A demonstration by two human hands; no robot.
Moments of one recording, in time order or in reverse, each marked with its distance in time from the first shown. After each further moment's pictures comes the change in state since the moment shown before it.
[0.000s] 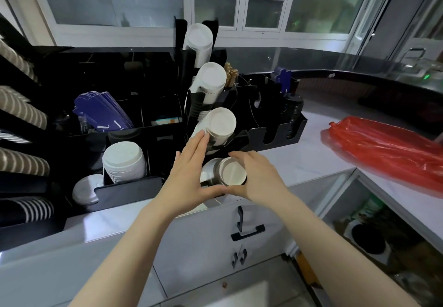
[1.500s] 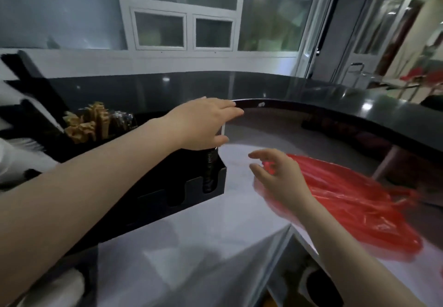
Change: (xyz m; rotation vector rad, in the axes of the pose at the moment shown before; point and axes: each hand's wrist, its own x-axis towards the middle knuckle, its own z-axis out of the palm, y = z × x) left_hand 0.370 0.171 0.103 0.646 -0.209 0.500; right_hand 0.094 0.304 -0.160 0.304 0.439 0.088
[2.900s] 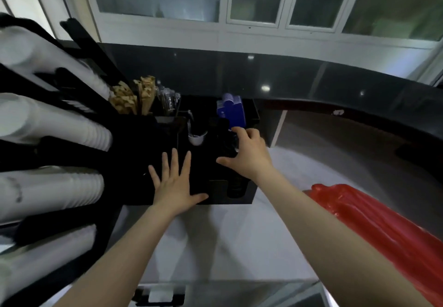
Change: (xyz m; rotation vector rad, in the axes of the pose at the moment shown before) left_hand -0.080 0.000 0.204 -0.165 -0.199 -1.172; right_hand 0.135 0.014 0.127 -0.171 -0.481 -0.197
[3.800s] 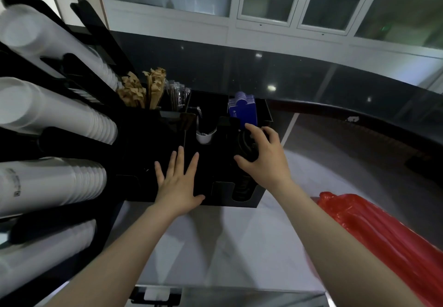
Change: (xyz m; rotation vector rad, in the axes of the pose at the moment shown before) left_hand 0.004 -0.008 0.006 0.035 0.010 0.047; right_hand -0.004 0.016 0.004 0.170 0.124 -0.081
